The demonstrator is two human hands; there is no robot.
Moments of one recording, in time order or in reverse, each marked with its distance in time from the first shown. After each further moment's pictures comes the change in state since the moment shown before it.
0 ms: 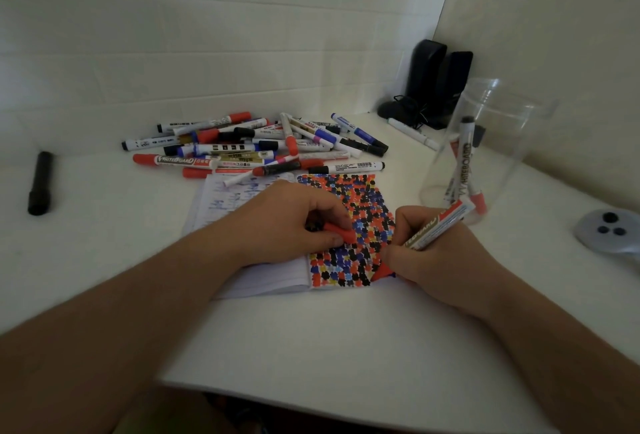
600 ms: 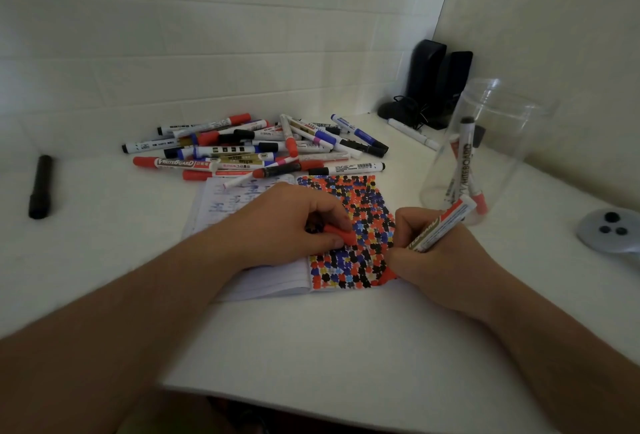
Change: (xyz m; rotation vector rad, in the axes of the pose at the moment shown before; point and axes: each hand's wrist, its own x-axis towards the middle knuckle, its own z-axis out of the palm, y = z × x) left_hand 0.000 0.001 0.000 -0.021 -0.007 -0.015; right_hand -0.001 0.001 0.001 0.018 -0.005 -0.014
